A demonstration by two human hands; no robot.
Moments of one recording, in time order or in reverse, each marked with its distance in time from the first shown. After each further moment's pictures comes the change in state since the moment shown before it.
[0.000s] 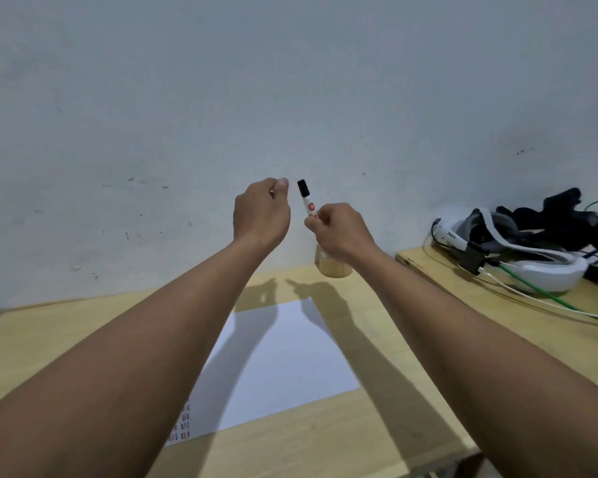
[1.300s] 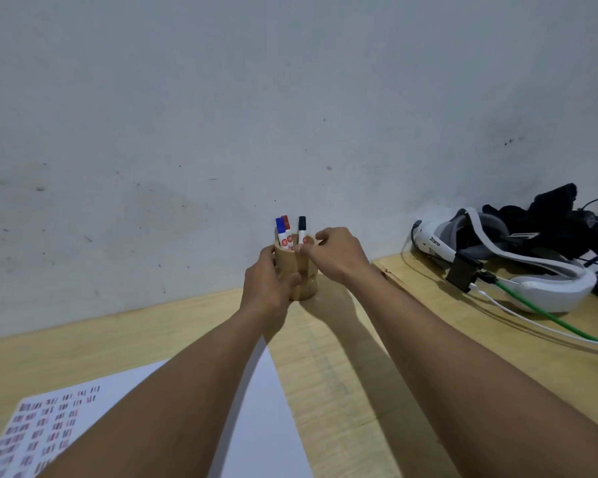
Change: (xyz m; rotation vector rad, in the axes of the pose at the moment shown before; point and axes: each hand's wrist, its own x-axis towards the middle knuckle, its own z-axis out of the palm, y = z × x) left_hand 0.004 -0.088 0.177 -0.268 -0.306 -0.253; right_hand 0.081 0.120 0.012 0.069 -0.046 0.256
